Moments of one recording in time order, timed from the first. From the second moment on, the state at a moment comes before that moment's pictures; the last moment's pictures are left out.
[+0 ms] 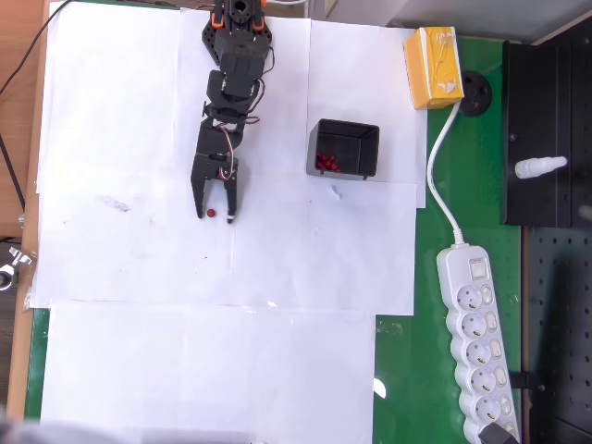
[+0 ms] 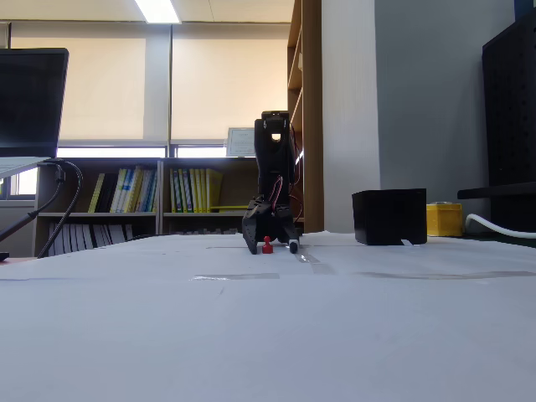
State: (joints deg) arm 9.6 127.8 35.0 -69.8 -90.7
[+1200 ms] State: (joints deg) arm 15.1 100.5 36.1 -36.1 -83.0
